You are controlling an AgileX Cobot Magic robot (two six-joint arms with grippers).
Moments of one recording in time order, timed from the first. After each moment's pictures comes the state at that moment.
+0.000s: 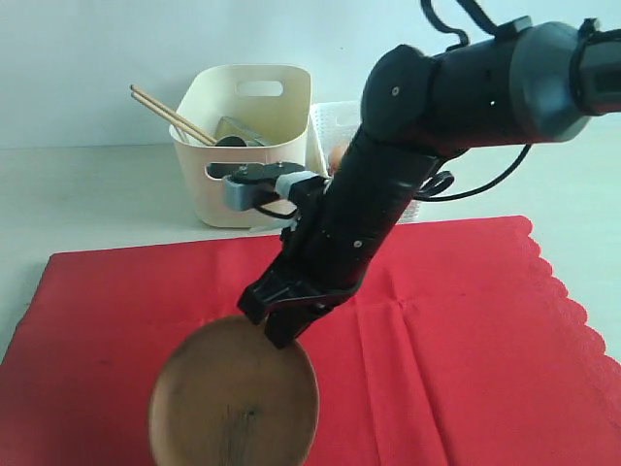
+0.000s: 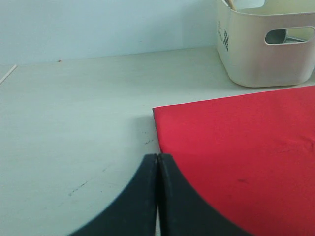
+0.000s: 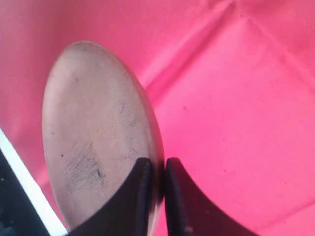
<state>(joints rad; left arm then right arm) 0.03 0.01 0.00 -0.17 0.37 0.26 0.63 1.90 -1.30 0.57 0.96 -0.51</state>
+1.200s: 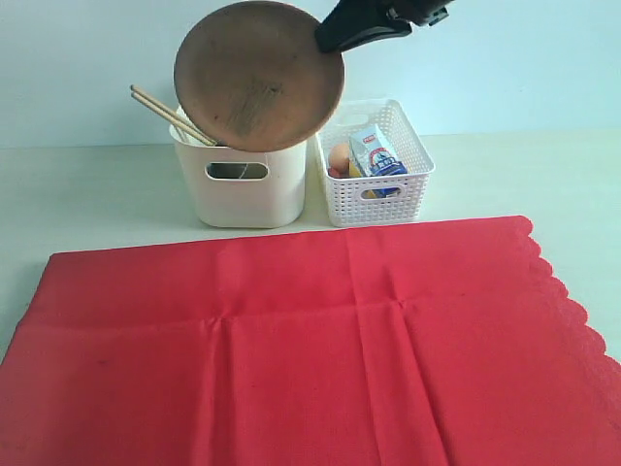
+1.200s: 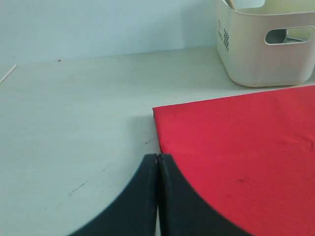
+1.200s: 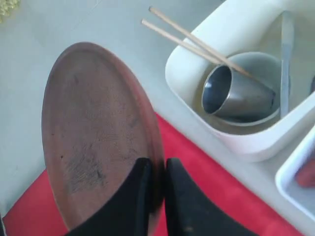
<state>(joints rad) 0.03 0.01 0.00 -0.17 0.37 0.26 0.23 1.99 -1.94 0.85 1.17 -0.60</state>
